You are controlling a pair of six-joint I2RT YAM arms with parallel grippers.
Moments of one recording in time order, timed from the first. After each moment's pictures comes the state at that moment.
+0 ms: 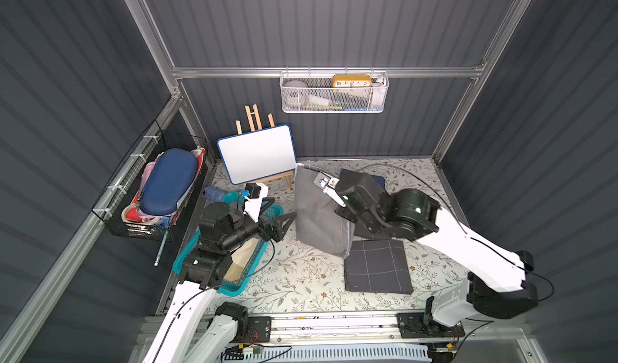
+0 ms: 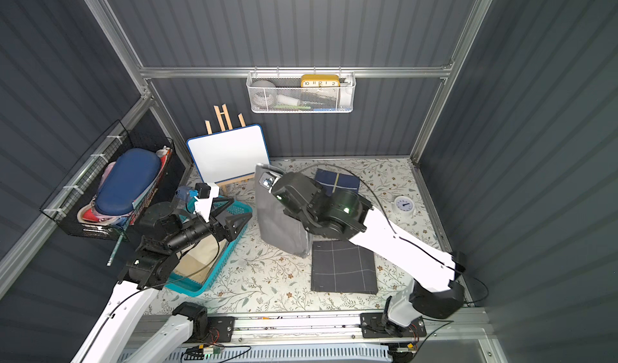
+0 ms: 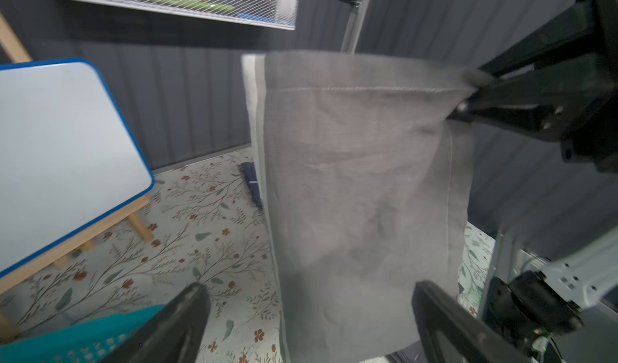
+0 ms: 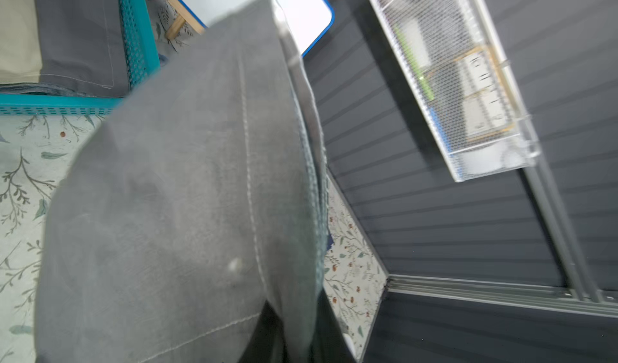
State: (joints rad) left arm -0.28 0.74 0.87 -0.34 0.66 -0.01; right arm 1.16 1.48 1.91 -1.10 0.73 -0.35
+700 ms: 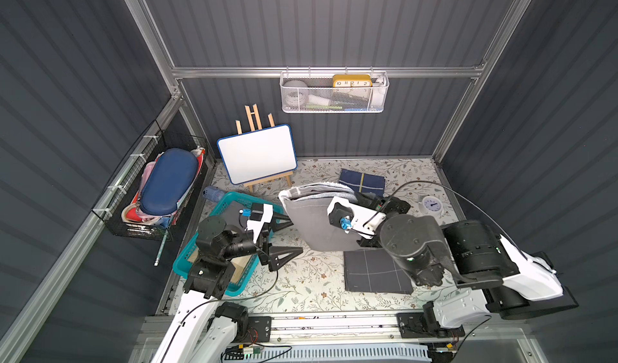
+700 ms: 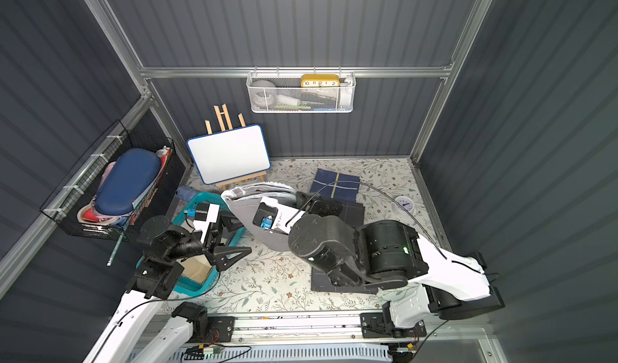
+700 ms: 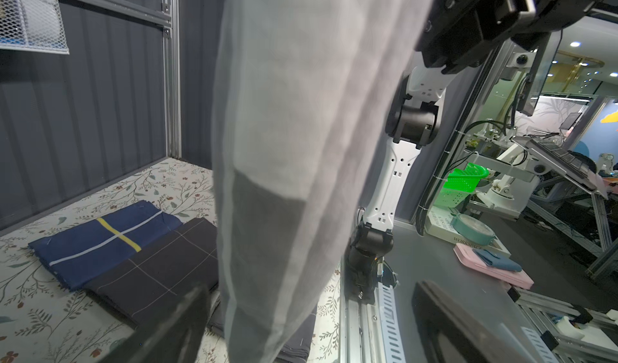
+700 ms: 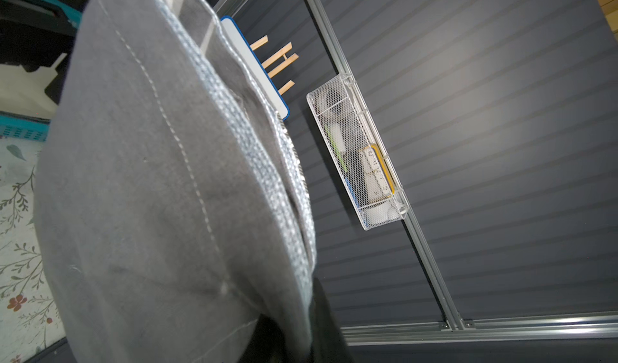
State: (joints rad) left arm -0.28 0.64 0.69 0.00 1.21 -0.20; right arm 1.55 1.41 2.05 -1.12 1.07 -0.49
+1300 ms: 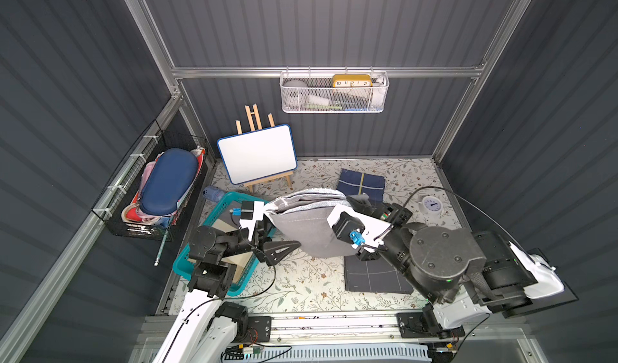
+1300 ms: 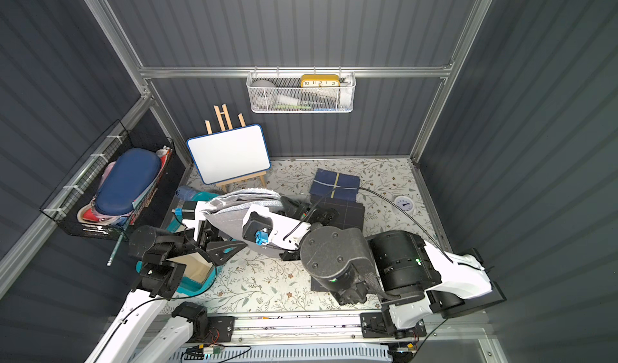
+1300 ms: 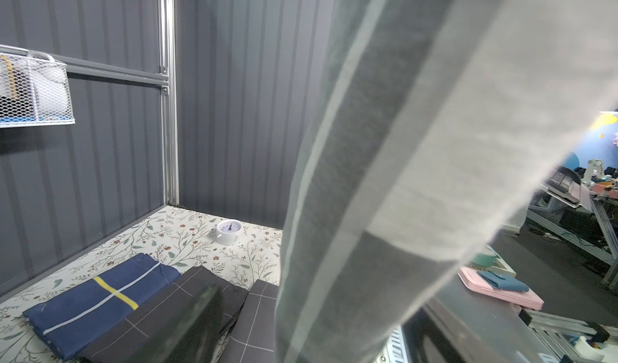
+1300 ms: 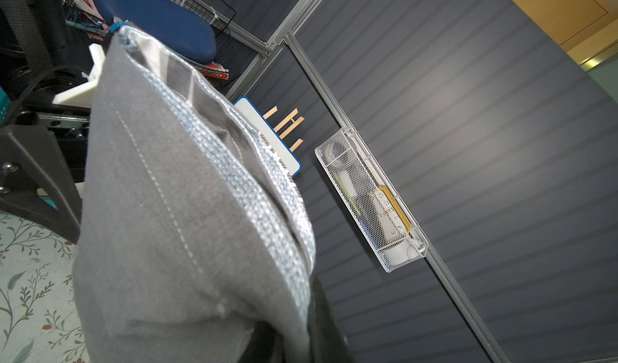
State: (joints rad) left arm -0.28 0.65 0.64 0.41 1.20 -0.44; right arm 1.68 1.40 2.07 -0.93 1.08 -0.52
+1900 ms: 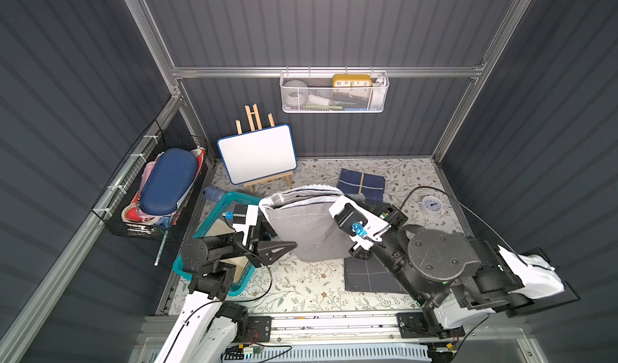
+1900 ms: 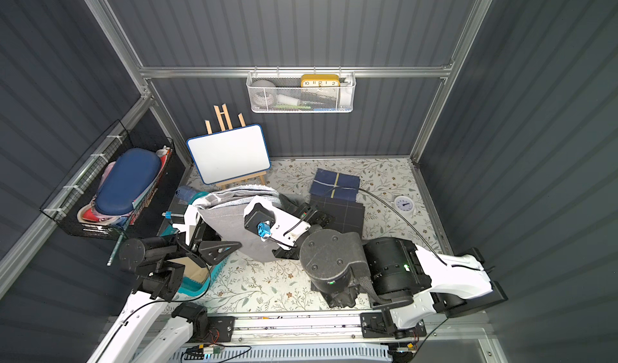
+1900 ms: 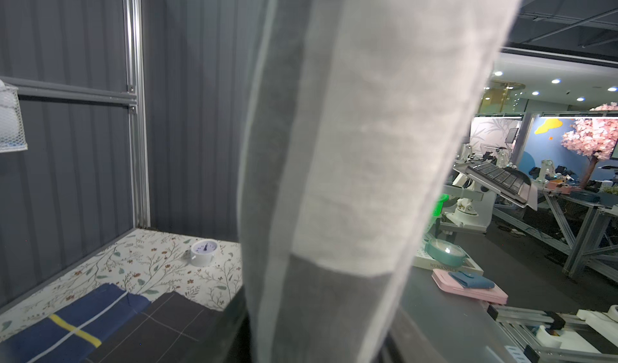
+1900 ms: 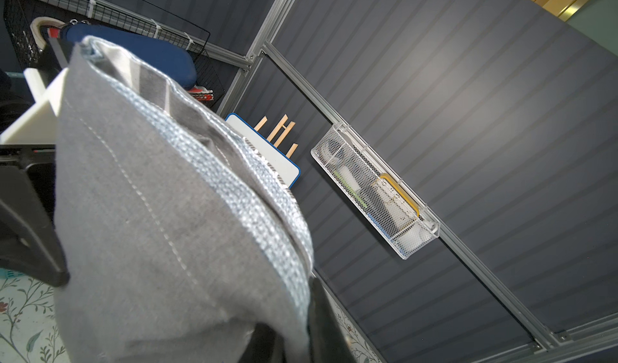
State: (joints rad) left arm -0.28 0.64 0.62 0.60 1.25 -0.62; right arm 1.68 1.36 1.93 -0.72 1.14 -0.45
